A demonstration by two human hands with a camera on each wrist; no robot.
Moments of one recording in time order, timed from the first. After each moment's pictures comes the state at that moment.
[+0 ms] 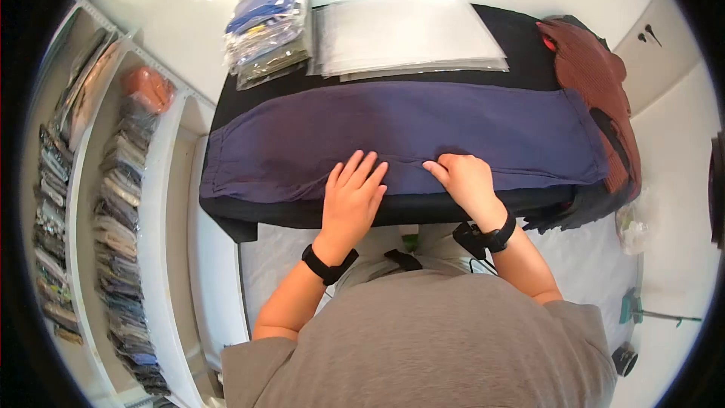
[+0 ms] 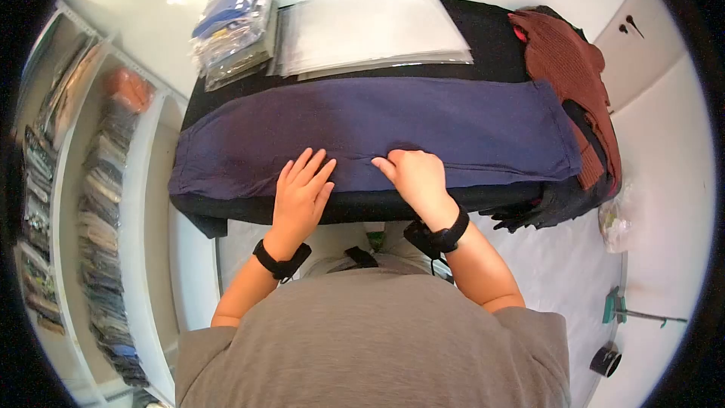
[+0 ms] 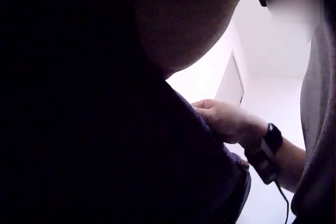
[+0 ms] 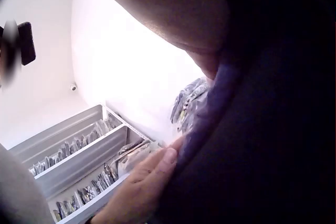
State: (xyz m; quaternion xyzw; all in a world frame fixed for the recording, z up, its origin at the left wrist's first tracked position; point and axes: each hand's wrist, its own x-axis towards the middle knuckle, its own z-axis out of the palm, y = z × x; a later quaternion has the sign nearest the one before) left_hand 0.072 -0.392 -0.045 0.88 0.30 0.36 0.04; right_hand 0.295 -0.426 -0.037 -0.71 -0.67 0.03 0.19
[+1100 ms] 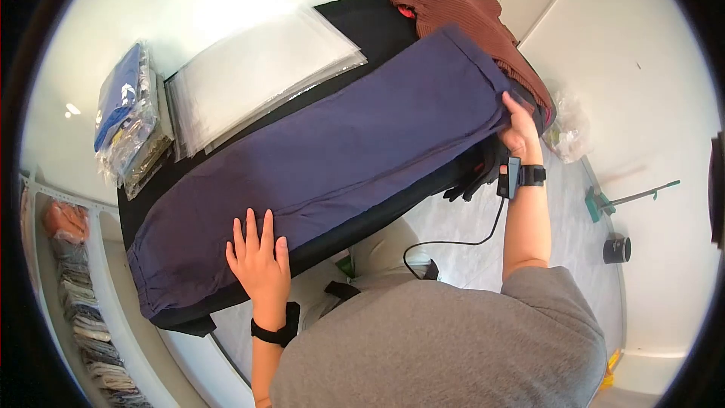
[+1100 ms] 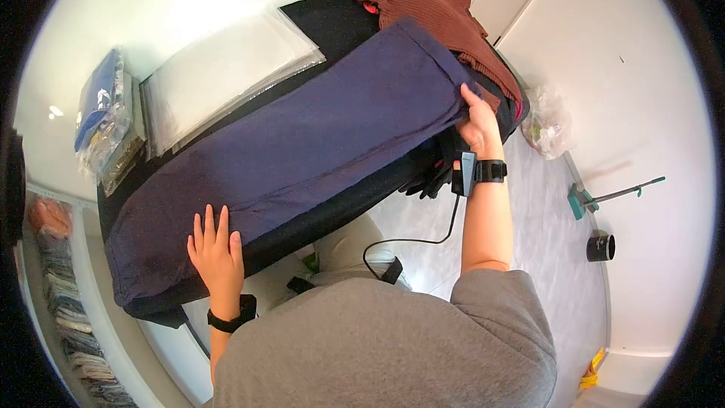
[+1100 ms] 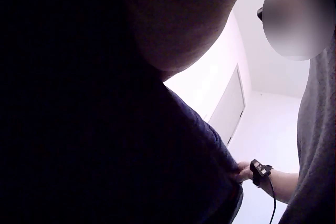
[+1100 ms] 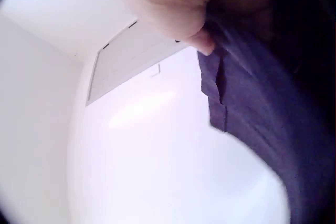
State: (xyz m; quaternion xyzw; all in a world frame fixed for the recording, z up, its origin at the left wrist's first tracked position) left_hand 0.088 -0.390 -0.053 0.87 0.45 0.19 -0.01; right_hand 0.556 -0.526 -0.002 -0.48 -0.11 0.34 0.80
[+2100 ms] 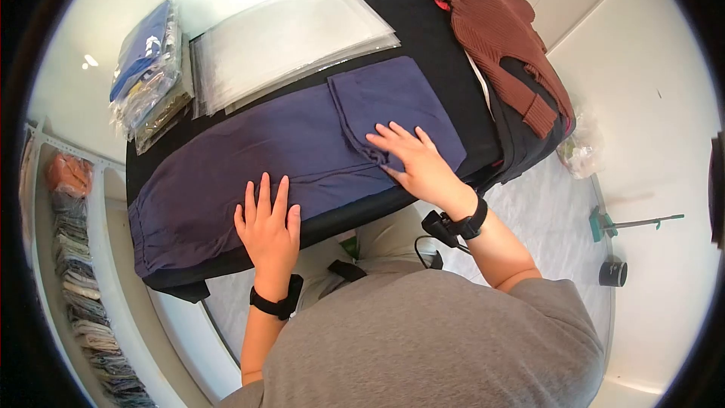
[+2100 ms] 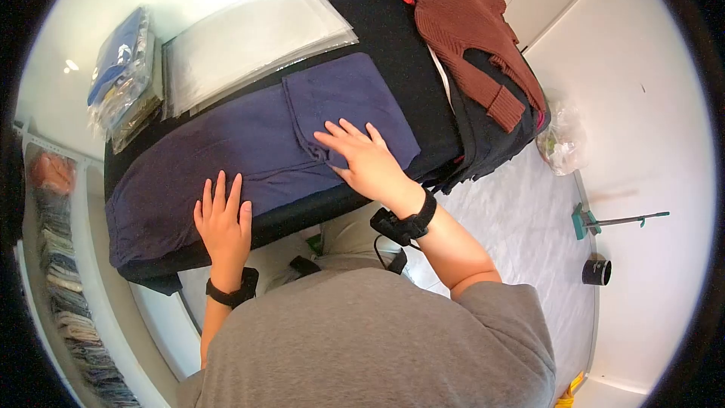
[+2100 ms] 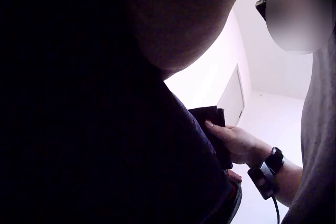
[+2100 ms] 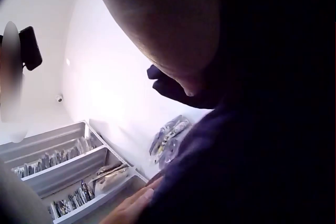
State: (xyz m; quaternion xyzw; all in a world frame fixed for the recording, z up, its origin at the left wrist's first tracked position) left_hand 0.087 -0.389 -0.053 0.87 0.44 0.22 -0.02; right_hand 0.353 -0.465 -0.028 -0.70 -0.69 0.08 0.18
